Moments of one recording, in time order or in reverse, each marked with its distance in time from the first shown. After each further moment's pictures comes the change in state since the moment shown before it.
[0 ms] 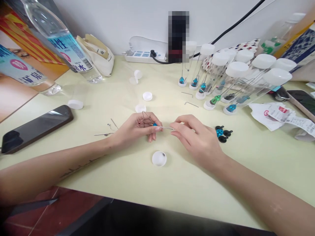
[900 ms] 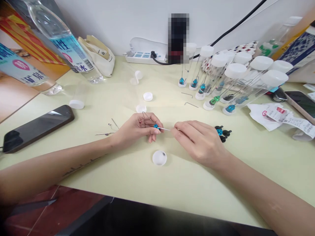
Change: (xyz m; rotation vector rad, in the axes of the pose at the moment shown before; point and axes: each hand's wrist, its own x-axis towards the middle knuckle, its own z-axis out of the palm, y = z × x) left_hand 0.000 0.000 0.001 -0.127 -0.028 -0.018; right_hand -0.001 0.014 -0.008 -0.190 -0.049 -0.366
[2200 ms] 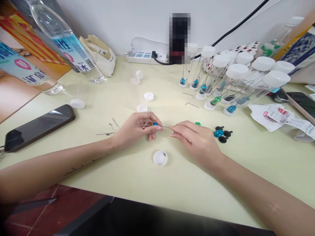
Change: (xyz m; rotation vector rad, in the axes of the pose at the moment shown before) left_hand 0.000 -0.006 -0.002 0.153 0.089 0.061; right_hand 0.007 -0.010 0.011 0.166 0.068 0.136
